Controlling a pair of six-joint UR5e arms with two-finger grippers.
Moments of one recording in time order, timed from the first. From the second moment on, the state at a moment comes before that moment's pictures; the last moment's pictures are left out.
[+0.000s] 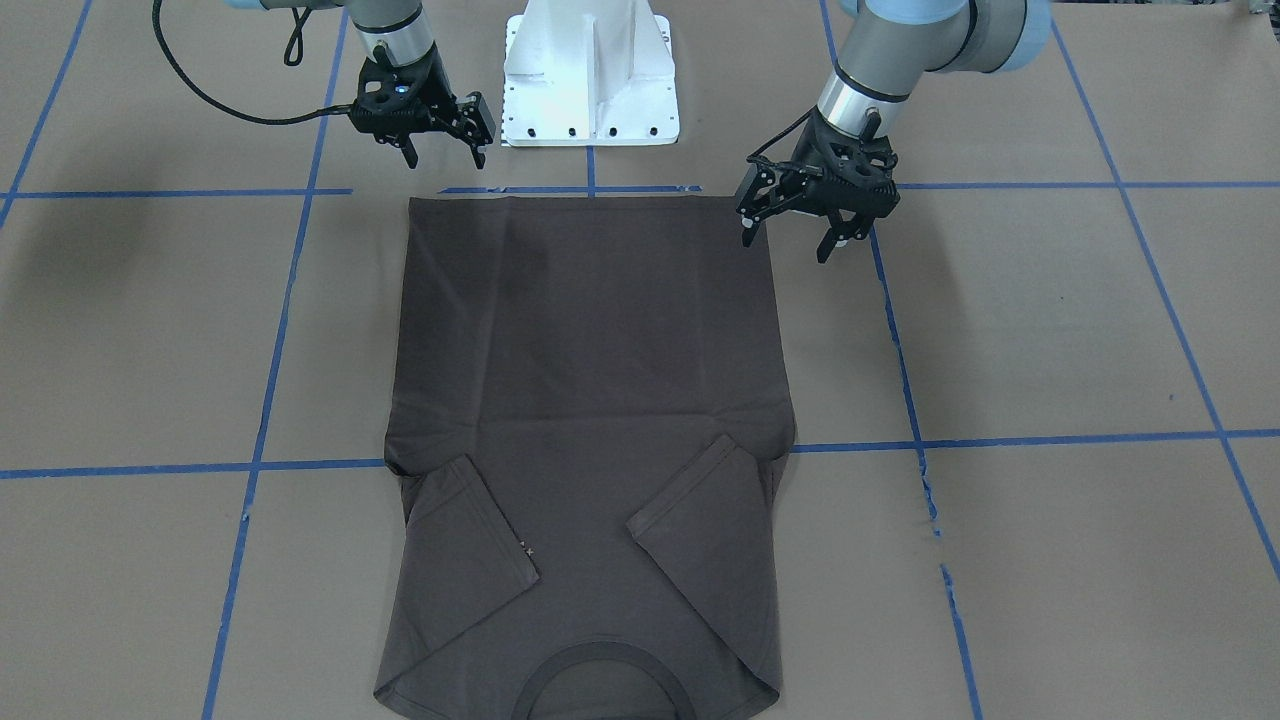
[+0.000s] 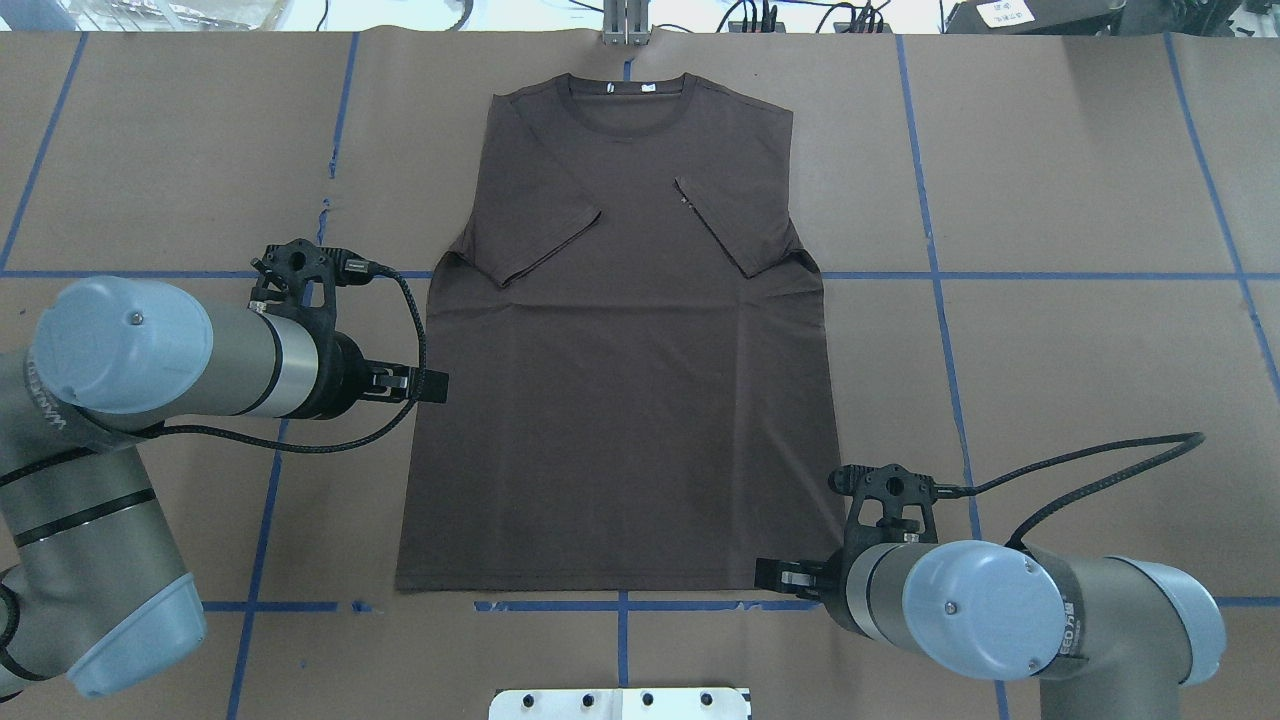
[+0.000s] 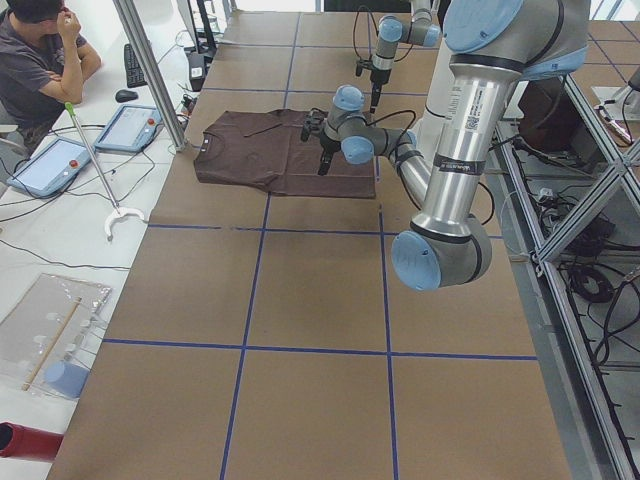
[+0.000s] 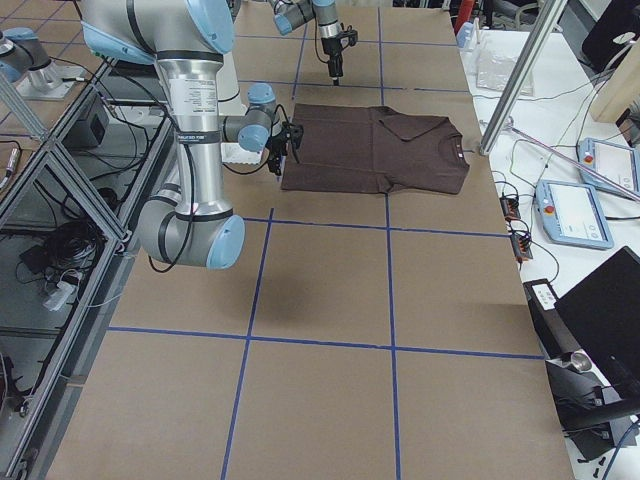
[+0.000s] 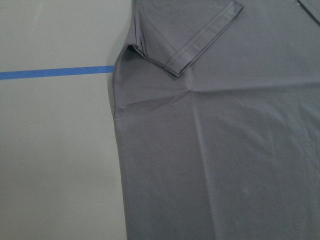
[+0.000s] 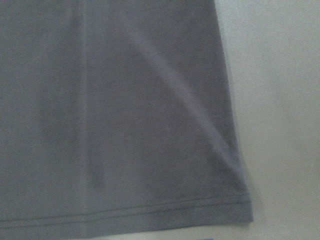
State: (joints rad) left arm -0.55 -1.83 -2.02 -1.88 -1.79 -1.12; right arm 0.17 -1.42 2.12 -1.42 1.58 1.60
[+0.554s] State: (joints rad) left arm -0.55 -1.84 -2.02 -1.88 -1.79 -1.12; right arm 0.25 -1.41 2.05 -1.41 1.65 1.59
